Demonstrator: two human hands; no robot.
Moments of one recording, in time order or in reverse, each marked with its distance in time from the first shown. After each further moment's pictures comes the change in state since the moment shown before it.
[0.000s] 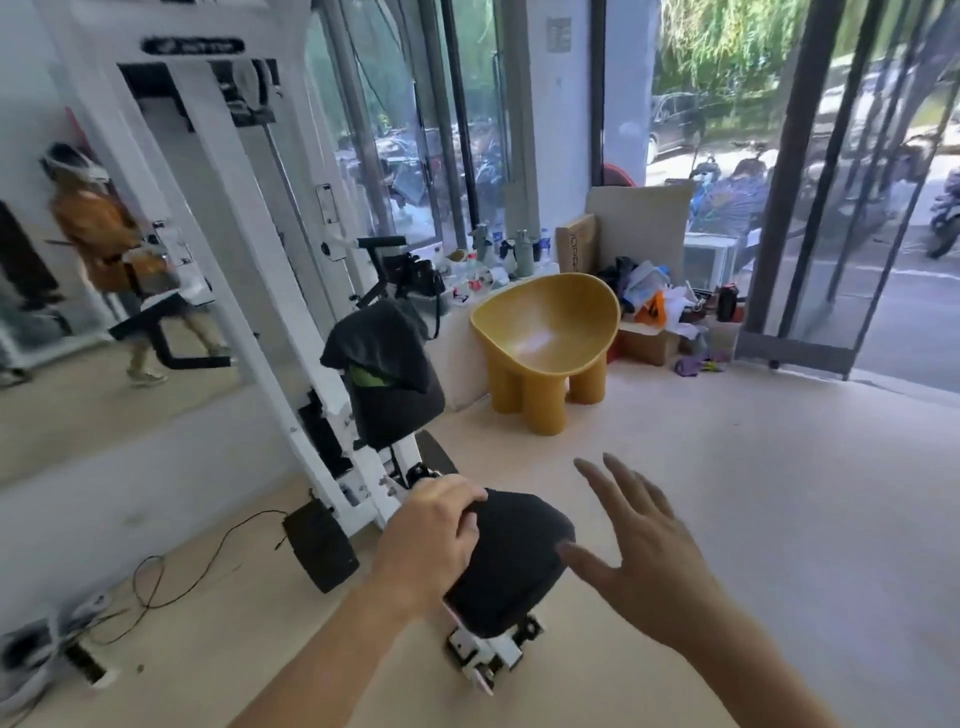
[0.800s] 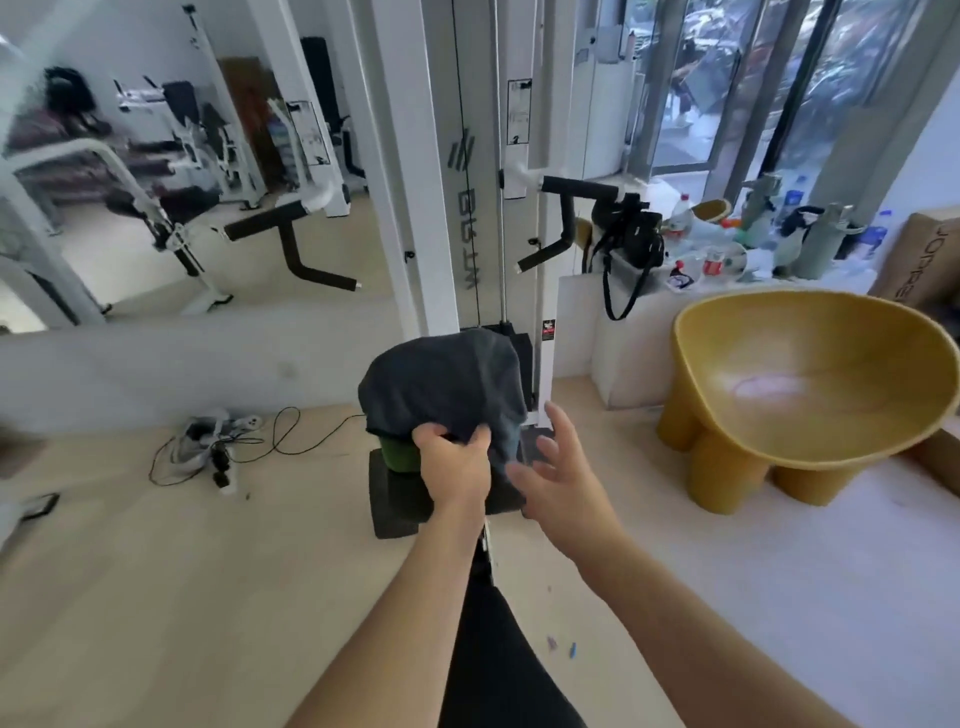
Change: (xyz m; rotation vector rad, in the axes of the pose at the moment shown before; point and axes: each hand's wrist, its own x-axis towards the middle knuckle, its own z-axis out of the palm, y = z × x) left_hand 0.379 -0.193 0.094 -0.732 0.923 -1.314; right_hand 0.504 -0.039 0.074 0.945 -0.609 -0.087
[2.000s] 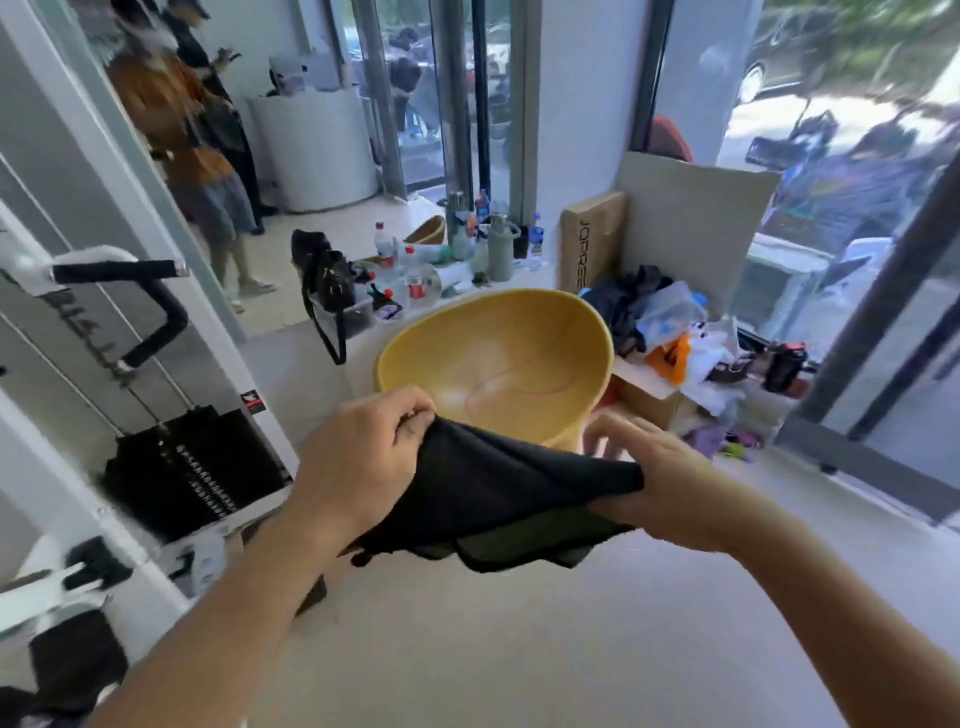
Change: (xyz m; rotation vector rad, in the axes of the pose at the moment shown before) left_hand -0.261 0.113 0.395 0.647 -0.659 1.109; right_hand -0.082 0.016 -0.616 -0.801 0.169 0.007
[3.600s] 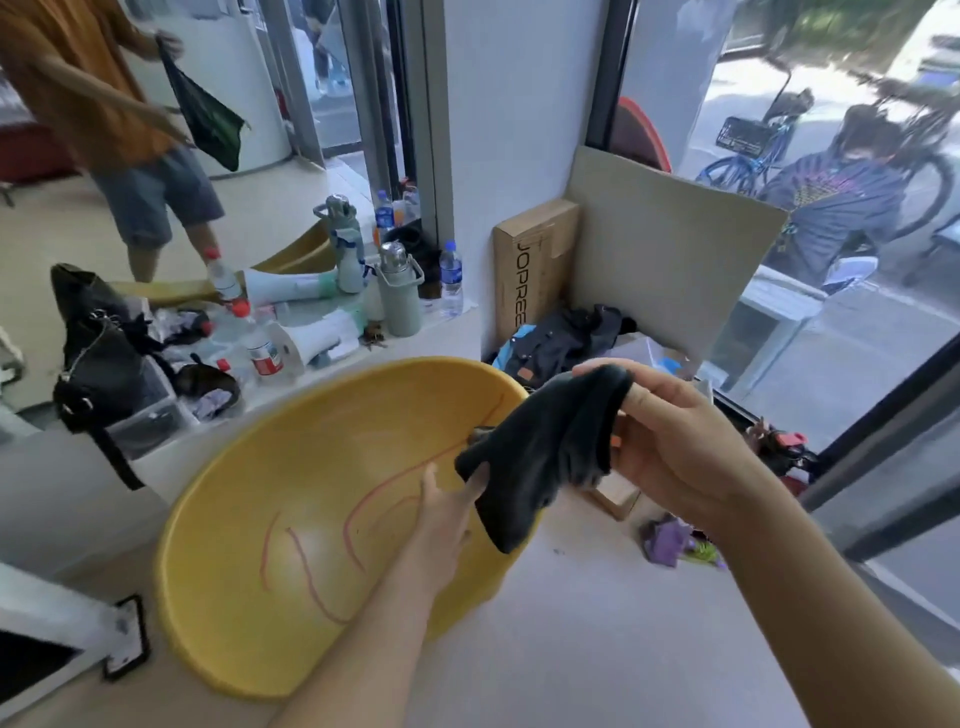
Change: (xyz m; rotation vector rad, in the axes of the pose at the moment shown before) left_hand 0.506 -0.024 0.458 -1.212 -0.425 -1.025; right_hand 0.471 0.271 -0.264 1.285 0.125 -0.030
